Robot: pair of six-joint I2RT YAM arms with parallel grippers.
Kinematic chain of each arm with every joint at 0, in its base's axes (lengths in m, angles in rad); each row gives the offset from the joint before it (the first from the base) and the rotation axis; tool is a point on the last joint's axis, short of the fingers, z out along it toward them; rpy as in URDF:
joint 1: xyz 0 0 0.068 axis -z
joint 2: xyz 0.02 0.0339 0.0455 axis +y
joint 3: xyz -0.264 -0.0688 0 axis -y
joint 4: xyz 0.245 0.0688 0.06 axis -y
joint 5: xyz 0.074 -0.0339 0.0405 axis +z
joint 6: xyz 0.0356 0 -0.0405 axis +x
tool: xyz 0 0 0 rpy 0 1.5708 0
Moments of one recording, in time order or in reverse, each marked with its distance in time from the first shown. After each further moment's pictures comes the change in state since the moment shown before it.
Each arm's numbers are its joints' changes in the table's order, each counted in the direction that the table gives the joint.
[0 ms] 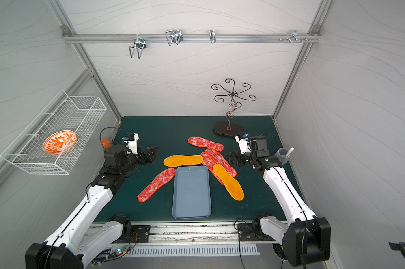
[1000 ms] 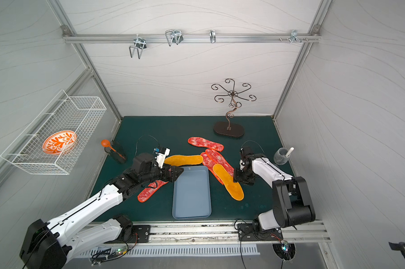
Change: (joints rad) left arm 0.431 0.094 -0.032 -0.042 -0.003 -0.146; right arm -0.050 0.351 -0.093 -0.177 -0.217 0.338
